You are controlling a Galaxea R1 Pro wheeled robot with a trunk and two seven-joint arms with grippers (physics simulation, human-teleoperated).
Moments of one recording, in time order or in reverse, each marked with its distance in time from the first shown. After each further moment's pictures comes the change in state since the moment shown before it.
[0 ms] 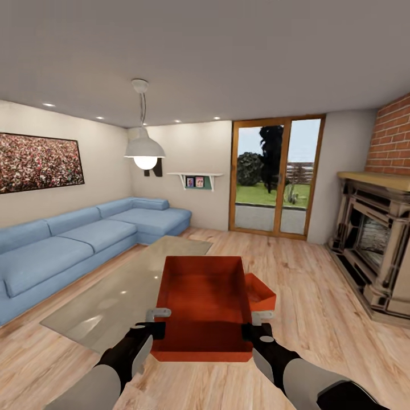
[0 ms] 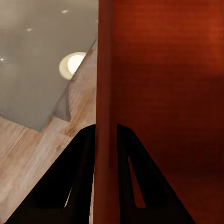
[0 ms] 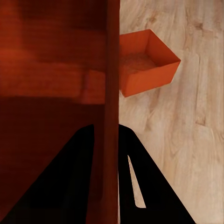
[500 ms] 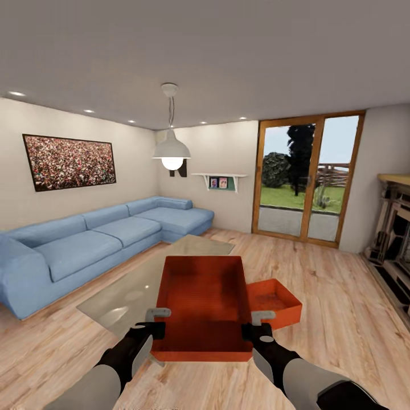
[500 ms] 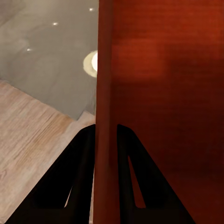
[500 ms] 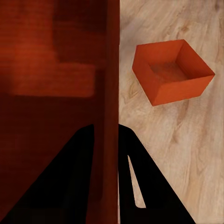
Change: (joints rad) left arm 0.000 0.000 0.001 -0.001 0.000 -0.001 0.000; right arm 0.000 0.001 0.002 0.000 0.000 -0.001 -0.003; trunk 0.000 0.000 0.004
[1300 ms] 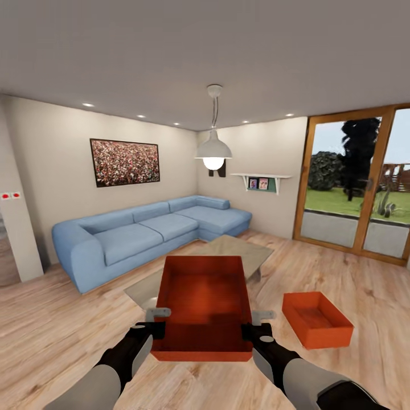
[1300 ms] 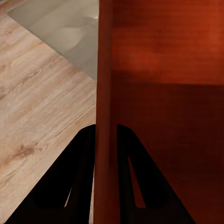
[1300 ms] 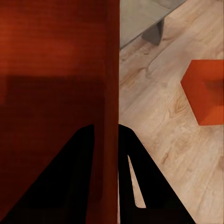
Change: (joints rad) left arm 0.000 0.000 0.000 0.000 -0.001 0.000 0.000; right arm 0.000 -0.001 -0.001 0.000 0.000 0.000 0.002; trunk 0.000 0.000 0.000
